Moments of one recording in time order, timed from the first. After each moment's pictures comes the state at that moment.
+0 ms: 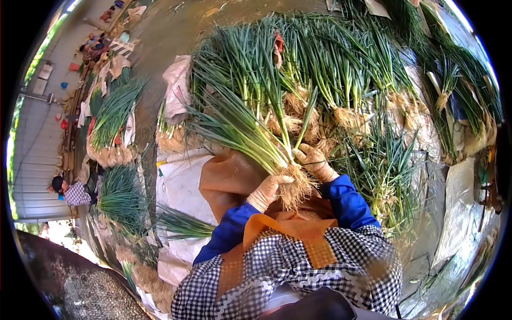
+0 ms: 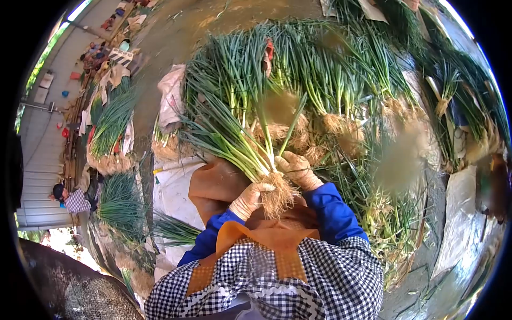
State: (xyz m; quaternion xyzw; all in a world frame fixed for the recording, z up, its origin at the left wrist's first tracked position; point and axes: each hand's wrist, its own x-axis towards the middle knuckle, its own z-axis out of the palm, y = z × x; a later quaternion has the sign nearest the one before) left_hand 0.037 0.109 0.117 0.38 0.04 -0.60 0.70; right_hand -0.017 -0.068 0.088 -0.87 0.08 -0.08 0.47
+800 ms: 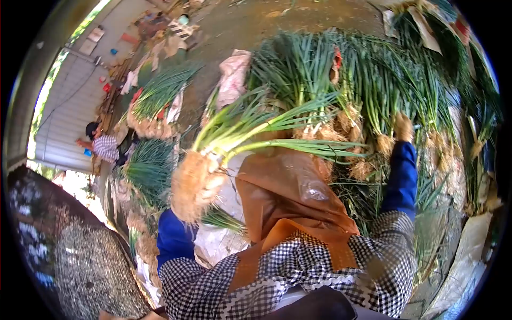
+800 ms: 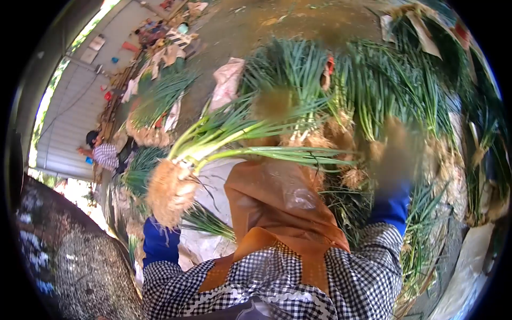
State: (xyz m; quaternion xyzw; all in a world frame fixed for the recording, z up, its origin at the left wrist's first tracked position) left_hand 0.110 0.276 0.351 0.37 -0.03 -0.49 0.79; right_hand 0.060 -0.295 0.060 -0.91 0.20 -0.33 0.17
